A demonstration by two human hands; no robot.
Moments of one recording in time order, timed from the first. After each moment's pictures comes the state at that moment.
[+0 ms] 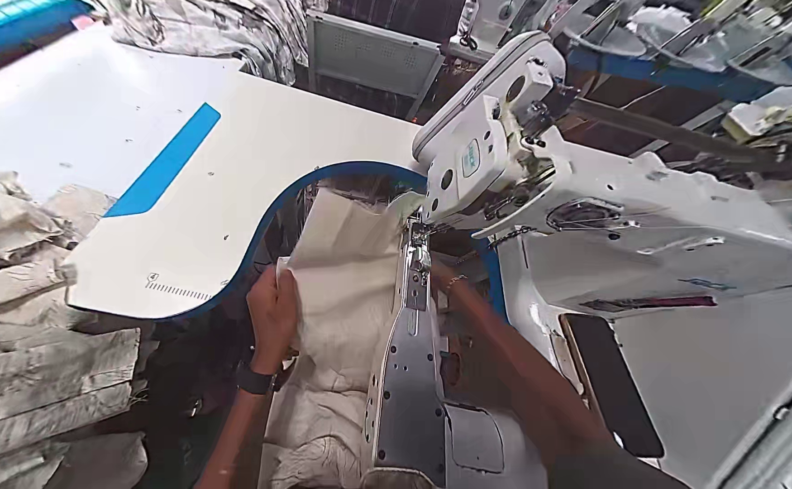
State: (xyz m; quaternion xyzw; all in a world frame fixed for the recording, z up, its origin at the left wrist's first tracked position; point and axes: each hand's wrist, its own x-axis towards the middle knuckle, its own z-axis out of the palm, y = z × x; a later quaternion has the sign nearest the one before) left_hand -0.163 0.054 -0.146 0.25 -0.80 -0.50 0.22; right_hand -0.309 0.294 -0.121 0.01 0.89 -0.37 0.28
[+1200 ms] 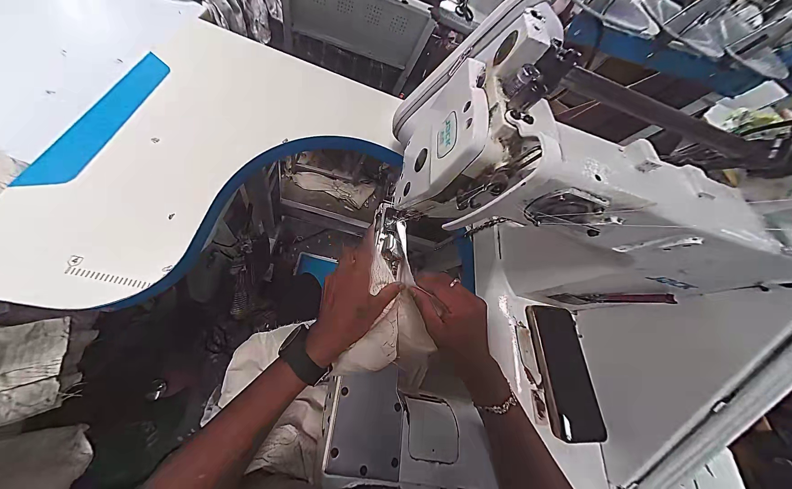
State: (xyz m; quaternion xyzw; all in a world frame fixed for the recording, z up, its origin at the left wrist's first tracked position) left_hand -0.209 0.163 -0.113 0.02 -0.89 -0.45 0.03; right_hand -0.226 0.345 -0.104 -0.28 0.89 -0.29 -0.19
